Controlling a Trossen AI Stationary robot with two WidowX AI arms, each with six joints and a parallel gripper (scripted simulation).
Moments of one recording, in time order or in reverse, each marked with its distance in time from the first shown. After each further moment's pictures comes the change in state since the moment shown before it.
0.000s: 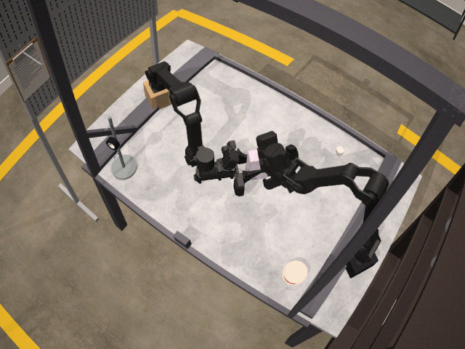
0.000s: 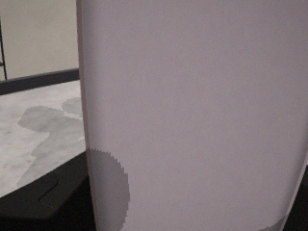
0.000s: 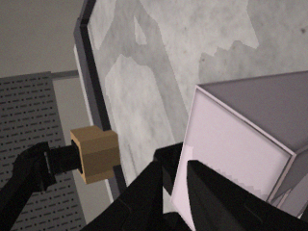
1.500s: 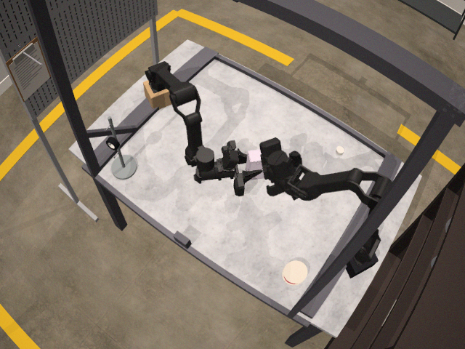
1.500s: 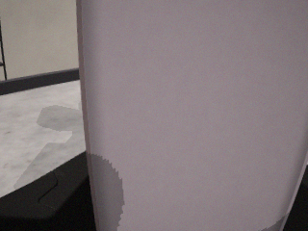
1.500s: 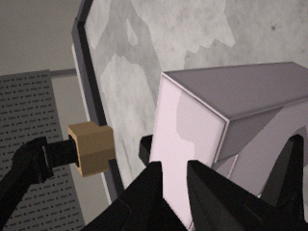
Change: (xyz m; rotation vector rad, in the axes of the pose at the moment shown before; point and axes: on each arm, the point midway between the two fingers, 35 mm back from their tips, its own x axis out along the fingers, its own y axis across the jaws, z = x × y) left arm 0.000 0.000 0.000 0.000 0.000 0.000; right arm -0.024 -0.012 -0.002 -0.004 0.002 -0.003
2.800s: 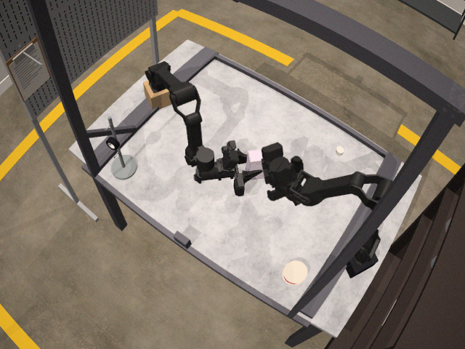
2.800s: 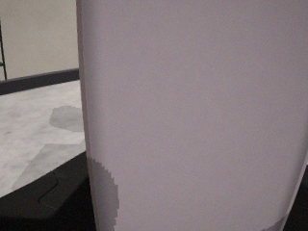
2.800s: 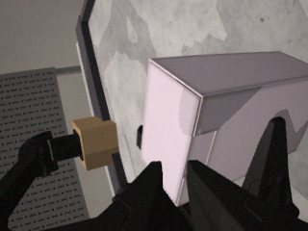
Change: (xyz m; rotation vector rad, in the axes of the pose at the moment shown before) left arm 0.000 0.000 0.000 0.000 0.000 0.000; right arm -0.015 -0.007 -0.005 0.012 0.007 0.022
